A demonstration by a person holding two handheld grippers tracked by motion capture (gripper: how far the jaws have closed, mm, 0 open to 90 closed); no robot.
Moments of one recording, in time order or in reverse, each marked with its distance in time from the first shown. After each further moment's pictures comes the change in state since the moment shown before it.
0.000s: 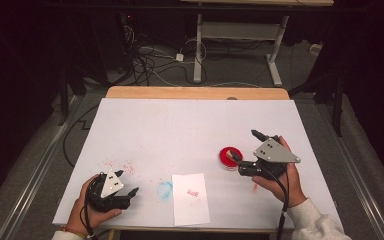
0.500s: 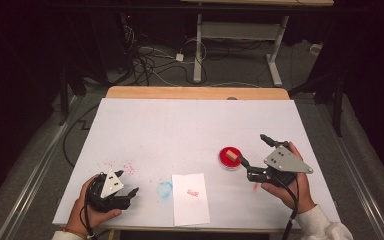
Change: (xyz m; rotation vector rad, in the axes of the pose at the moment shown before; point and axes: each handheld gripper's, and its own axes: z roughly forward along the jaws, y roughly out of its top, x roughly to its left) left arm 0.000 0.000 -0.001 -0.004 0.000 -0.001; right arm -0.004 -0.013 -0.023 -0.028 -0.023 -0.013
